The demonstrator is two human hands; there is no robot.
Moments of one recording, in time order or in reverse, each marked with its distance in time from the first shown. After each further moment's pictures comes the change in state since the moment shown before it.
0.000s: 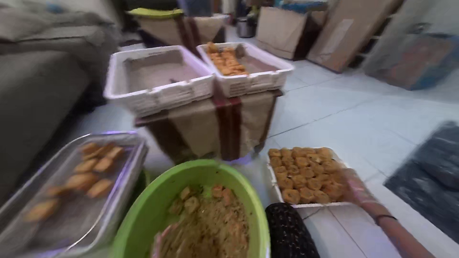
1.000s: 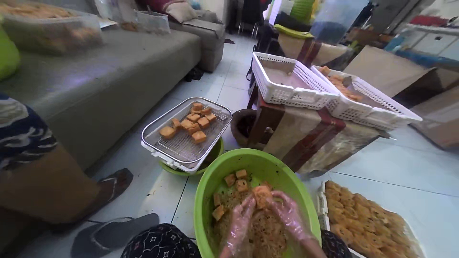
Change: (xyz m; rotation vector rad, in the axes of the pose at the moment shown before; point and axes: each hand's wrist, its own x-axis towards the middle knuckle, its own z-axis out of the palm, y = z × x) left_hand -0.026 0.013 0.025 -0.135 -0.173 -0.019; right_hand -0.180 -0.435 0.028 0.696 -0.427 -0.427
